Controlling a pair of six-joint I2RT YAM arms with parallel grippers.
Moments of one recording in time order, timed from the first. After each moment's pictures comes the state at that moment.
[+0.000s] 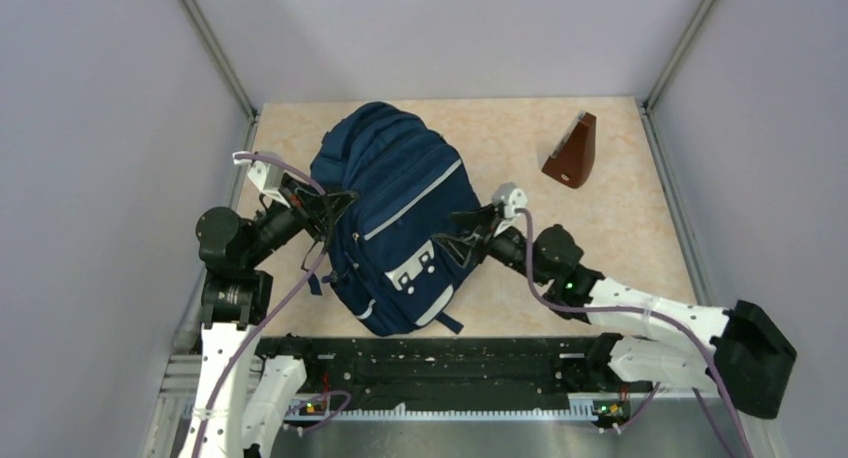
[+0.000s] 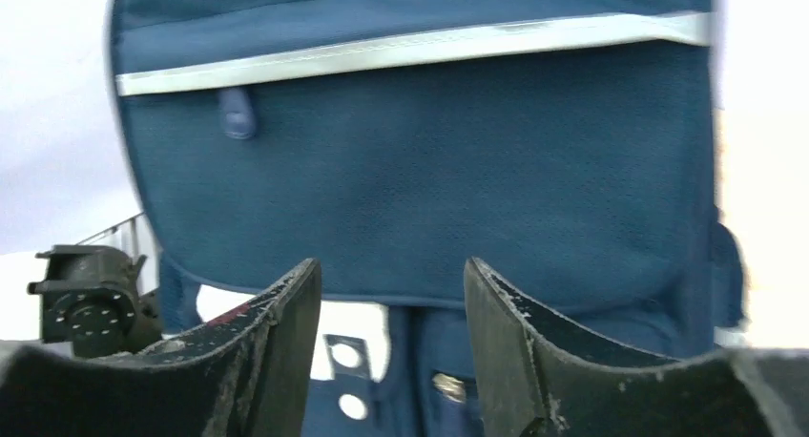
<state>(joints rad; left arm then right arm) -0.04 0.63 0.85 -0.03 0.80 -0.44 0.85 1.01 0.51 0.66 -0.11 0.22</state>
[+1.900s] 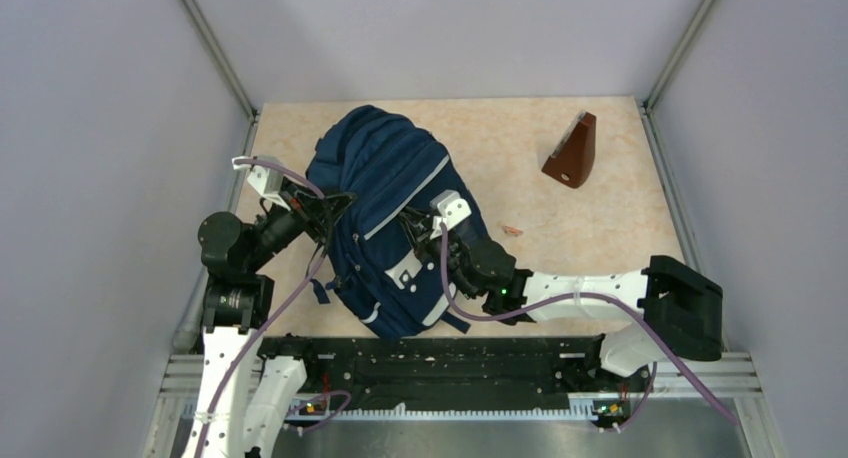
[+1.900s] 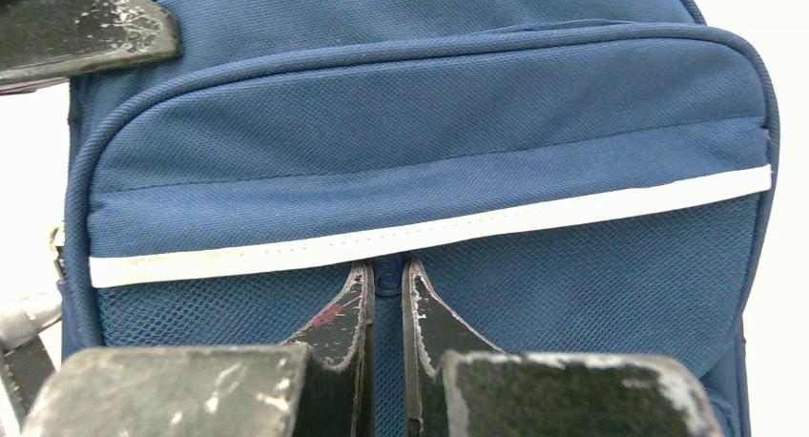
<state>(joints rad) -0.04 0.60 0.81 -0.03 0.77 -0.43 1.23 1.44 0.80 0.89 0.50 -0.05</state>
